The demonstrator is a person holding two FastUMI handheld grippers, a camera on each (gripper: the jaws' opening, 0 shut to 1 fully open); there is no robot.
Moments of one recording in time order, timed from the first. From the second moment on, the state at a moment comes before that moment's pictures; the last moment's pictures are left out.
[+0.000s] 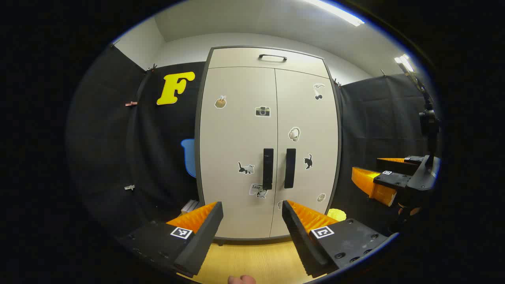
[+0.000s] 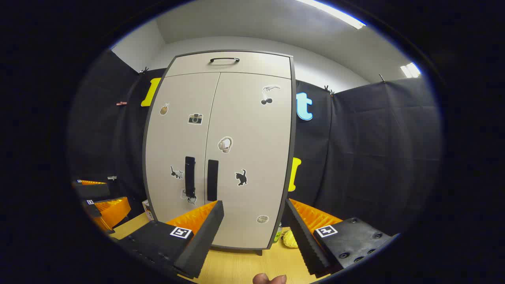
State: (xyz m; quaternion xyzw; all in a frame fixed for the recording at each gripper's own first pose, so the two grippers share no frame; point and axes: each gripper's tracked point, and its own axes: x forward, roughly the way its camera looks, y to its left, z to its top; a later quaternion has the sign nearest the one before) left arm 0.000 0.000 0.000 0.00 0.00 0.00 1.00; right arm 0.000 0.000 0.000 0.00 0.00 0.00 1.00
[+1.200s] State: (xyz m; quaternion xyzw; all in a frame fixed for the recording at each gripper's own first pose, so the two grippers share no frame) left arm 0.027 0.018 0.004 0.01 -0.01 -0.01 1.00; right arm 0.015 -0.009 -0.002 0.03 -0.01 -0.03 1.00
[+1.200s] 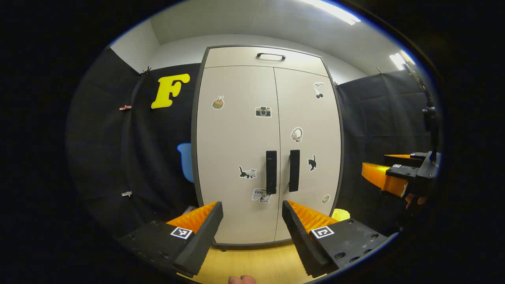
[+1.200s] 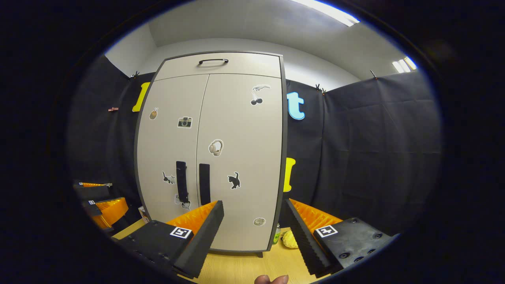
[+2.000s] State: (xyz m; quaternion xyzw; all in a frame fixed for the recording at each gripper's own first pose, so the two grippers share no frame) left arm 0.041 0.020 -0.023 0.00 0.02 0.00 1.00; right arm 0.086 0.053 0.006 0.07 -0.01 0.03 1.00
